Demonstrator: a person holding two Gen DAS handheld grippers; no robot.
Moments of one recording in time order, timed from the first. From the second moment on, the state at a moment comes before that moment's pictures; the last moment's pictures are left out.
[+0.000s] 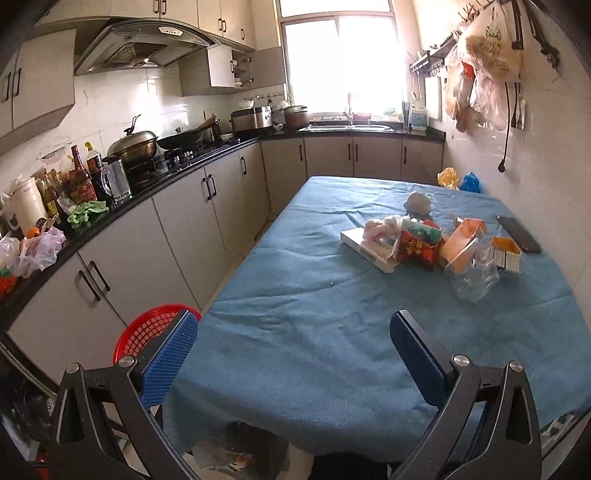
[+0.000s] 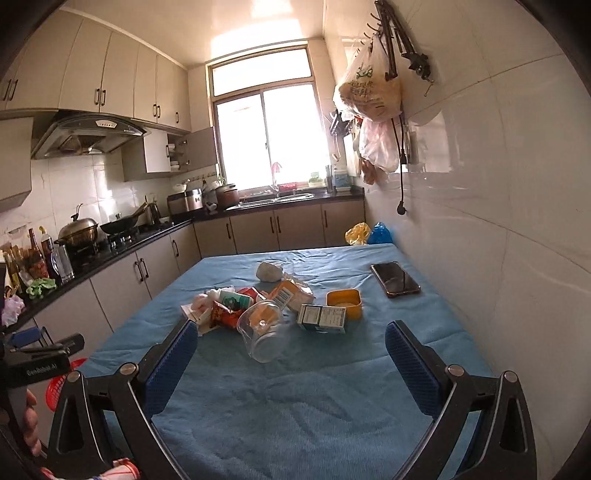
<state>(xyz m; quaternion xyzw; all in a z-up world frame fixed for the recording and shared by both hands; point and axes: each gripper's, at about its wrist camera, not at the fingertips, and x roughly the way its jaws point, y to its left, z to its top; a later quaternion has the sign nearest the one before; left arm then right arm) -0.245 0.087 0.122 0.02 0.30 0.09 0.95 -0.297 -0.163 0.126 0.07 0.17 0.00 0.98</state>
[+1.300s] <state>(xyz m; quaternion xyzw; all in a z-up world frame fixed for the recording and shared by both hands) -0.087 0.065 0.104 0.03 0.38 -0.02 0.93 -0.151 -0.184 0.057 0.10 0.33 0.06 0.94</state>
